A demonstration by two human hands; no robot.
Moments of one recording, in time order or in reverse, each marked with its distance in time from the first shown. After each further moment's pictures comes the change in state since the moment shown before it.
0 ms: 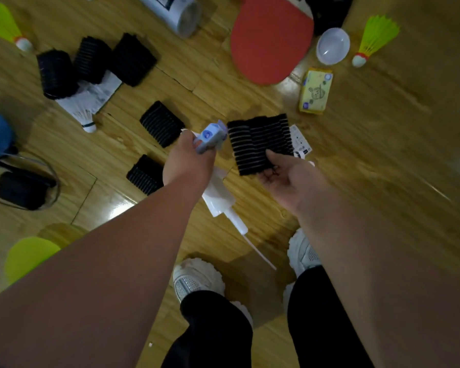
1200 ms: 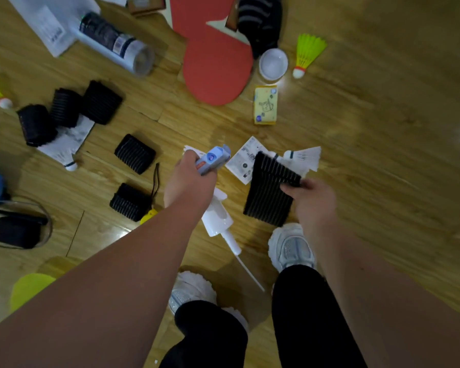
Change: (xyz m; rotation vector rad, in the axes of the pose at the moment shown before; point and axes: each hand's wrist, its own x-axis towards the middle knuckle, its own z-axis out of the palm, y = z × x) left_hand -0.041 0.059 0.024 0.140 -0.069 0.126; right_hand -0.045 -0.044 -0.087 -0.653 0.384 -0.427
